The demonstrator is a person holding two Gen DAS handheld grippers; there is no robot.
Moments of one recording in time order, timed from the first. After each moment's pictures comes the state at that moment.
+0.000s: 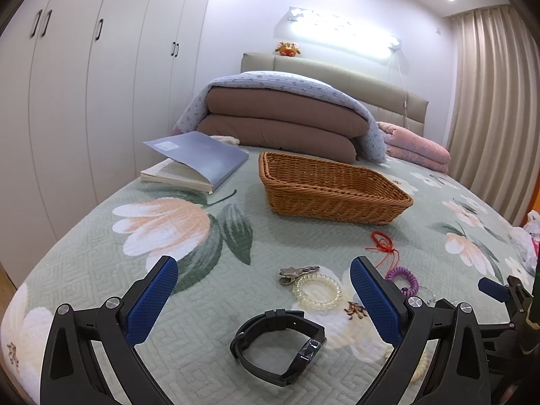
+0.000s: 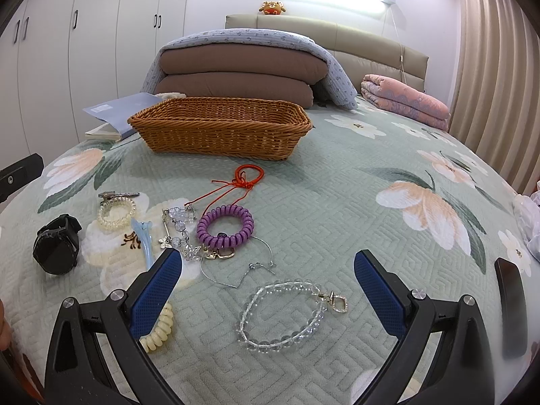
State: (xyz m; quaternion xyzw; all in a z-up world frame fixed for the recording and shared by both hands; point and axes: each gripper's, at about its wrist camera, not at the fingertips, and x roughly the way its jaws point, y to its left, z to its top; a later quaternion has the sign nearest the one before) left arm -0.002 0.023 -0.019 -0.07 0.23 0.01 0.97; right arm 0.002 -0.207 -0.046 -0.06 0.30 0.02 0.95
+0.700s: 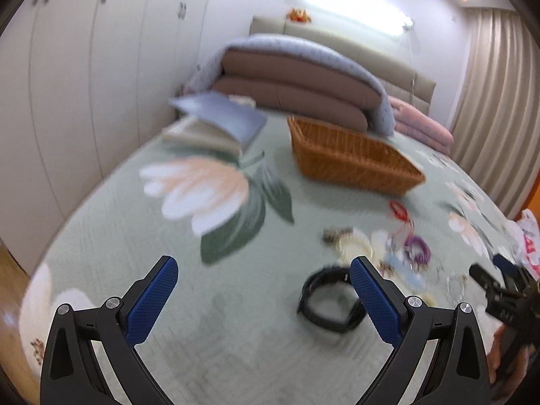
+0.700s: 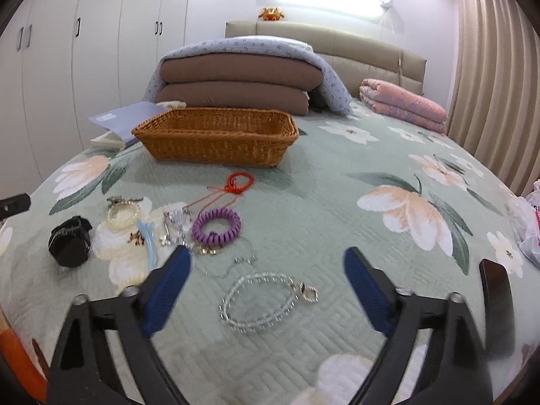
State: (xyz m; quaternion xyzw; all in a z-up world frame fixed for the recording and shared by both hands) left arm -0.012 0.087 -0.028 -0.11 0.32 -0.02 0.94; right arm -0.024 -0.230 -0.026 -0.05 0.30 0.03 0.95
